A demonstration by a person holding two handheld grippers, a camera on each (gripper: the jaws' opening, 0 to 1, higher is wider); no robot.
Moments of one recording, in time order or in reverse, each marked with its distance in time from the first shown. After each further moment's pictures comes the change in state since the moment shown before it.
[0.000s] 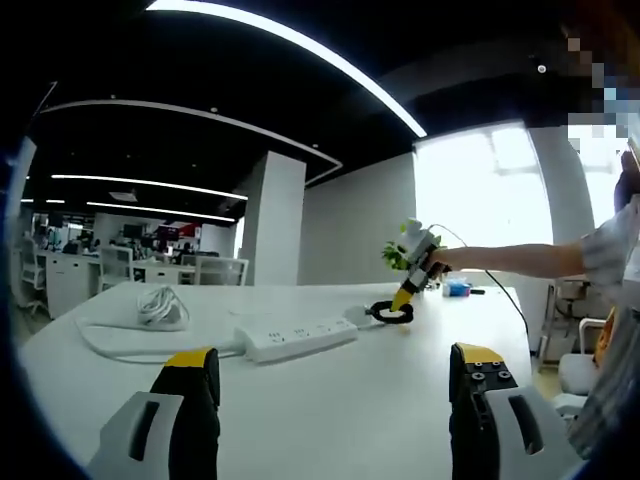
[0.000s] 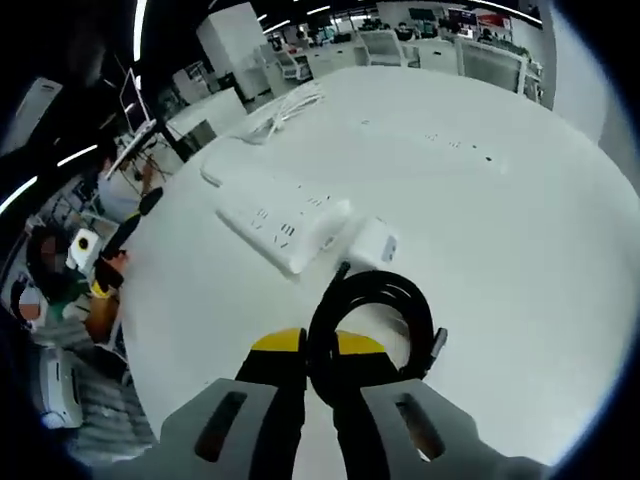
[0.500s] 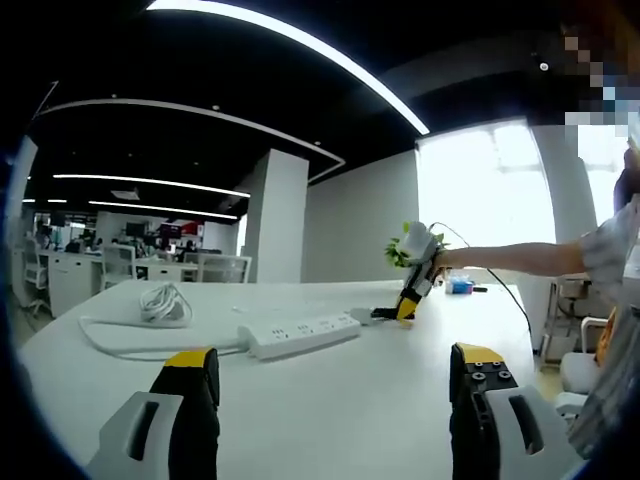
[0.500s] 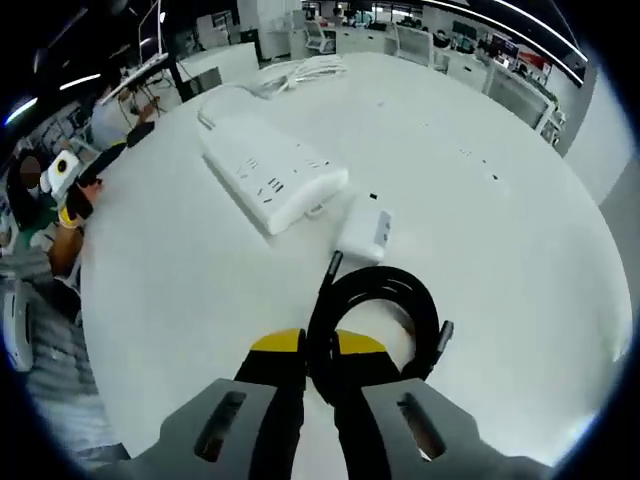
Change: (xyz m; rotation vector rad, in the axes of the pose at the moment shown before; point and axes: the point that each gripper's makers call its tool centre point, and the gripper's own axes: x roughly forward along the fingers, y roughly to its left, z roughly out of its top) left arm -0.001 0.003 -0.003 0.000 0.009 0.012; right arm 0.009 -0.030 -0.015 -0.253 0.143 -0.124
